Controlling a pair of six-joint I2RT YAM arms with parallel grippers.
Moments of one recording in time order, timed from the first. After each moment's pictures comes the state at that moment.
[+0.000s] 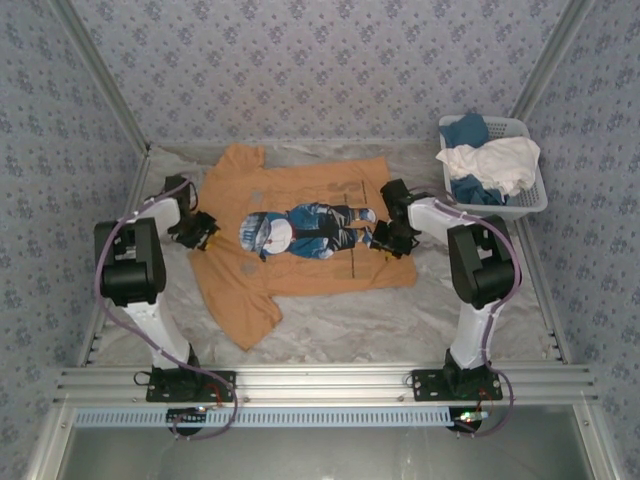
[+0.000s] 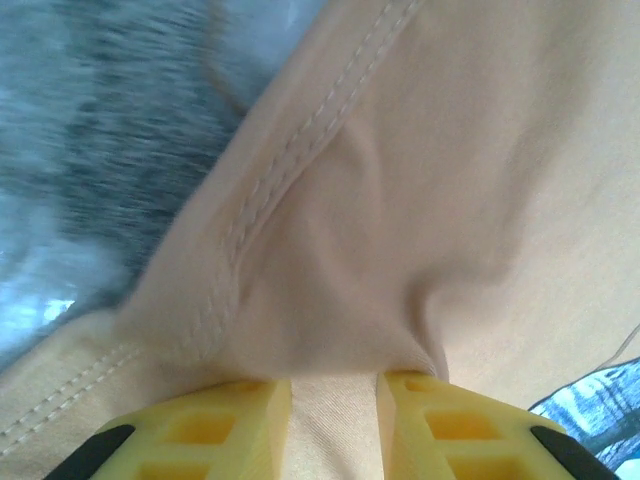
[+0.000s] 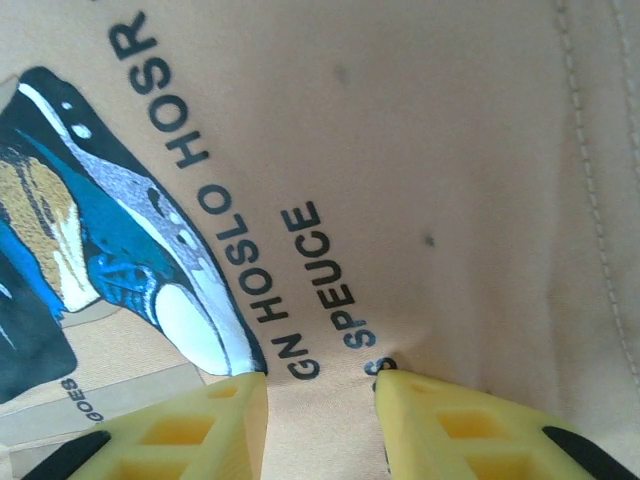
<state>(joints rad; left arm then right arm) 0.07 1.89 1.22 -0.63 0.21 -0.86 0.31 1.90 1.24 -0.71 -0.15 0.65</state>
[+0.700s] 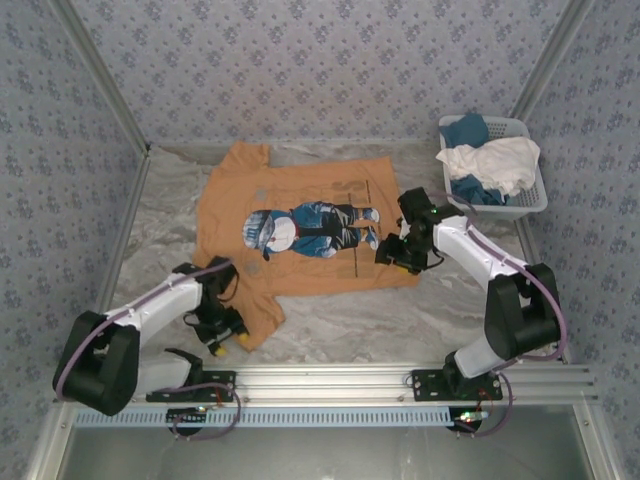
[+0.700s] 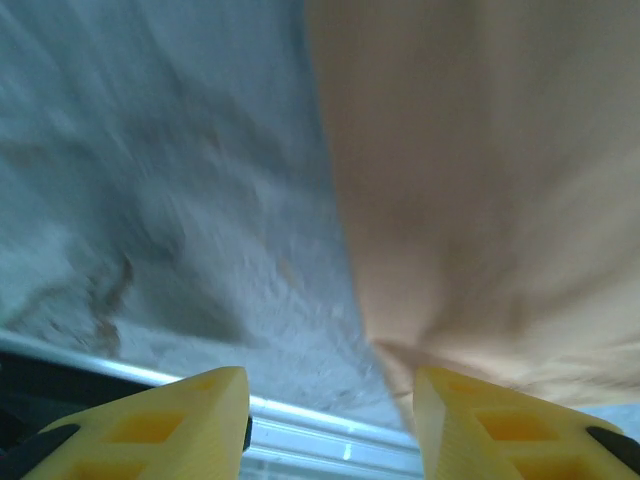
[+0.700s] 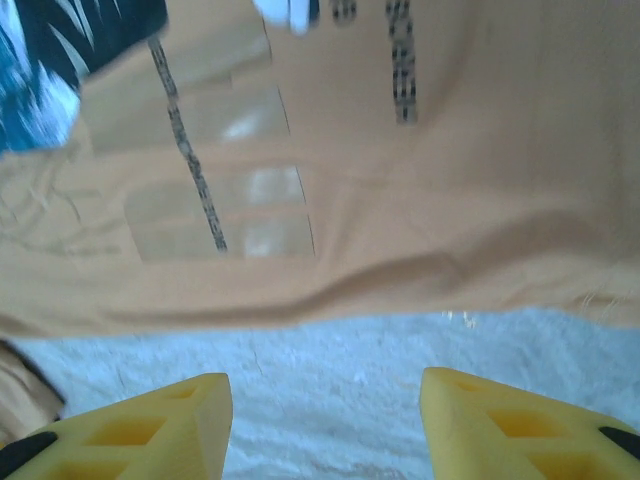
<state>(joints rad) -0.45 1.23 0.55 -1.06 0.30 -0.98 0.32 1.51 1.04 -0.90 -0.30 0.52</state>
